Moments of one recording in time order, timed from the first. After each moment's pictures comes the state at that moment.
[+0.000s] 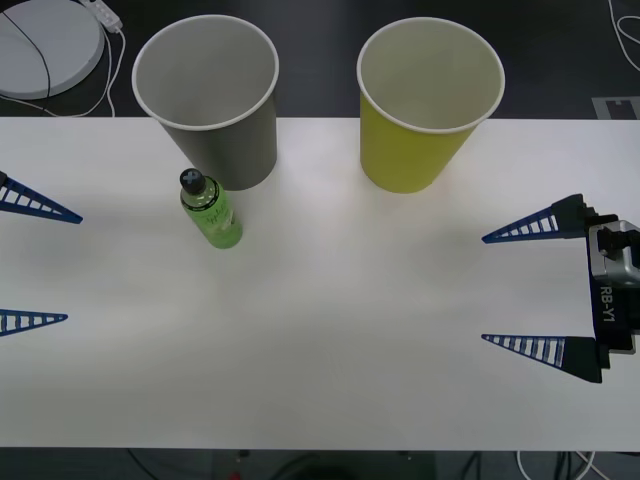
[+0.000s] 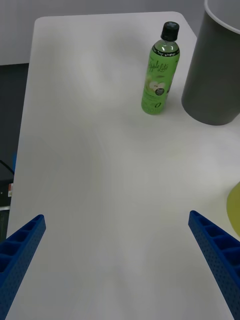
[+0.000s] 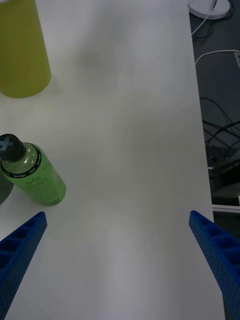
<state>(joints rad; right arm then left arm) 0.22 -1.15 -0.18 -2.22 1.27 -1.01 -0.26 0.19 1.39 0.29 -1.89 -0.96 -1.25 0.05</state>
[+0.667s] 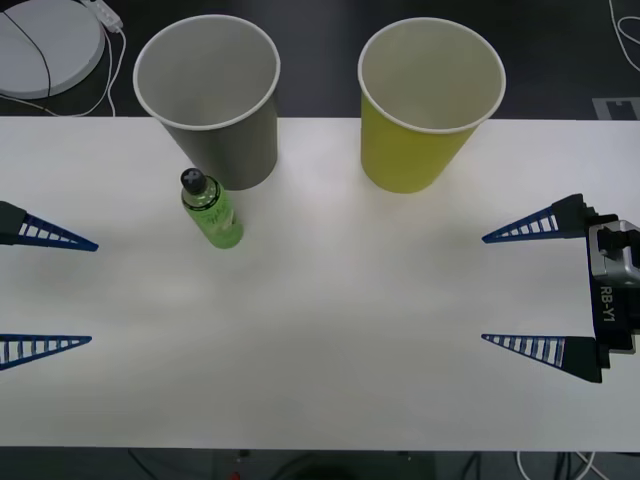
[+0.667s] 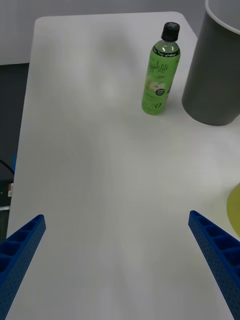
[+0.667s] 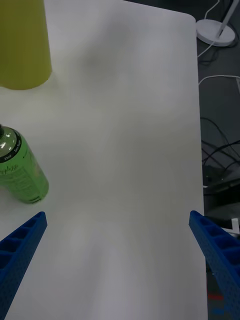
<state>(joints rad) 0.22 -1.15 -0.18 -2.22 1.27 -1.01 -0.26 0.24 1.29 0.23 -1.88 -0.99 -1.20 0.04</state>
